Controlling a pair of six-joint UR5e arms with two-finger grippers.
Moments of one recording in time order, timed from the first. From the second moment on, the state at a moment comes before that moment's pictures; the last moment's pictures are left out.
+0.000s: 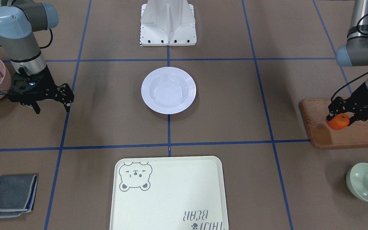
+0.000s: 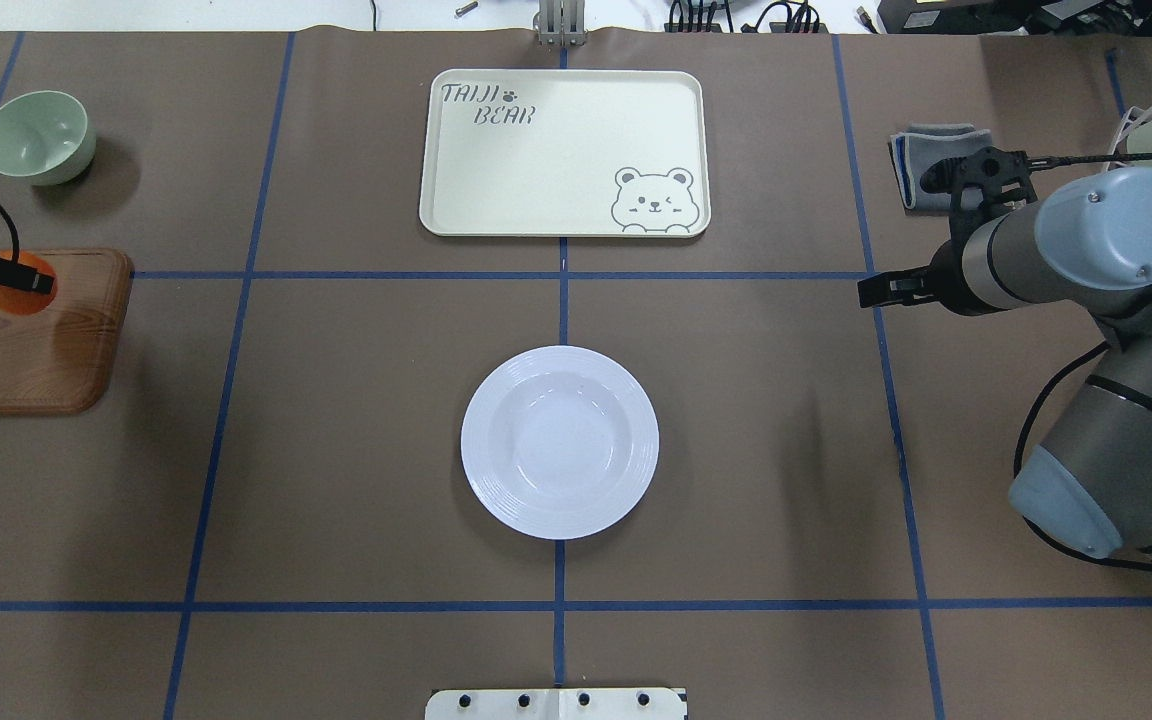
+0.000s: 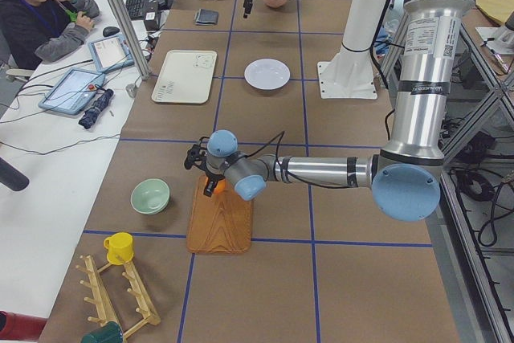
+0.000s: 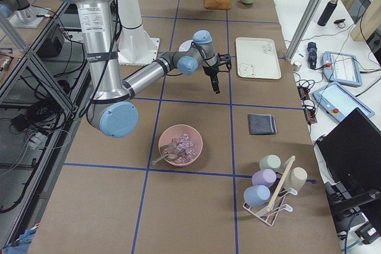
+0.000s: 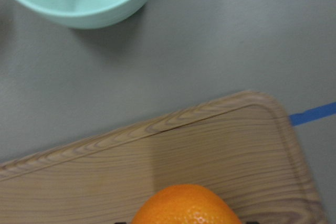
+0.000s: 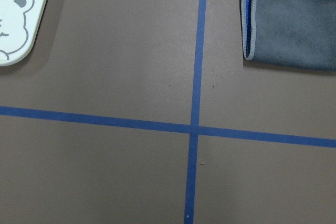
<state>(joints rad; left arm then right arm) -1.13 -1.65 -1.45 -2.40 -2.24 -0.59 0.77 -1.40 1.93 -1.34 1.78 0.92</state>
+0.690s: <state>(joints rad) -0.87 -1.88 -1.77 -2.04 -2.06 -1.07 0.69 -1.31 1.94 -1.32 1.72 0.91</state>
